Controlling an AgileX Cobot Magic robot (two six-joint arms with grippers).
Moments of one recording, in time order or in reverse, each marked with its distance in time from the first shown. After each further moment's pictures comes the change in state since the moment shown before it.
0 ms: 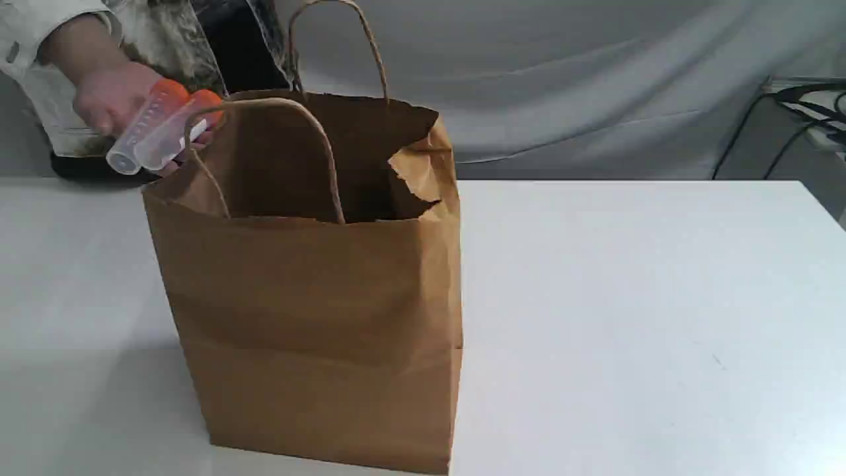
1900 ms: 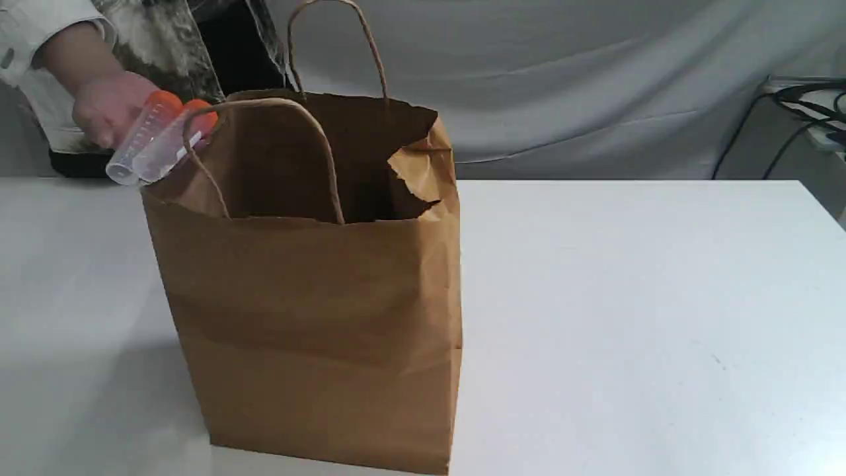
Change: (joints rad) left arm 0.000 1.625 -1.976 0.006 1.389 0.195; right arm 0.000 0.000 0.000 0.006 0.340 0.055
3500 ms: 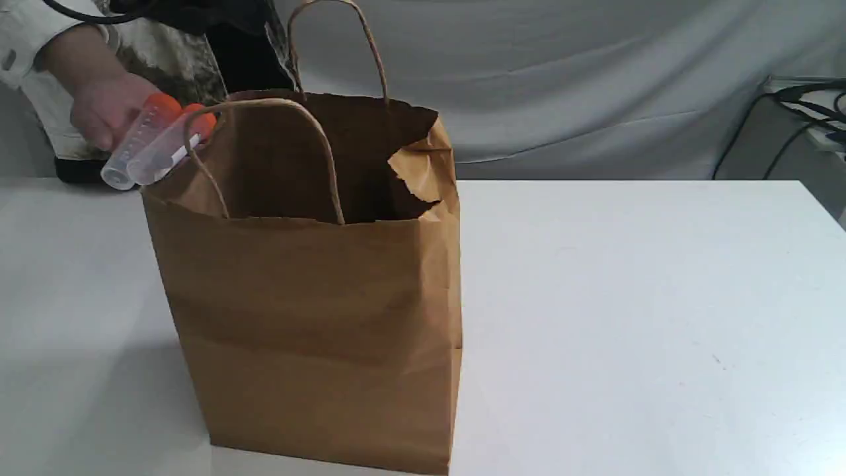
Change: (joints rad) left arm -0.023 0.403 -0.197 -0.556 0.922 0.721; right arm 0.000 0.000 0.000 0.000 0.040 0.000
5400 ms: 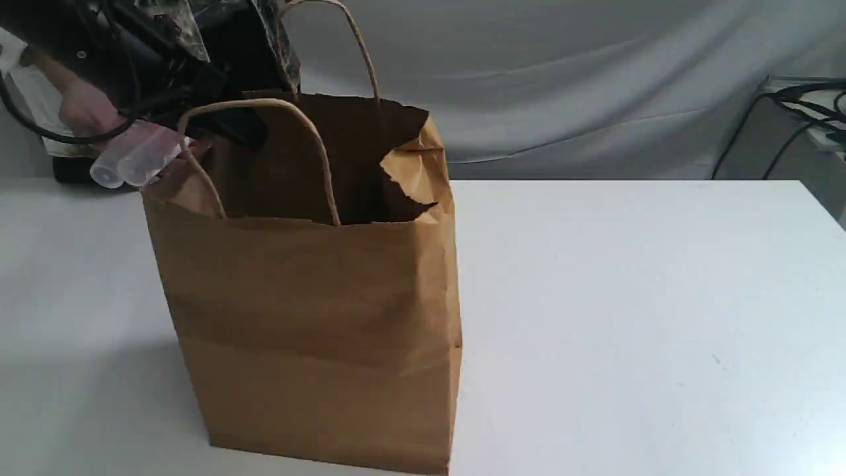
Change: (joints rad) left arm 0.017 -0.050 0.352 -0.034 -0.033 0.180; right arm 0.050 0.000 0.000 -0.048 0.021 -0.004
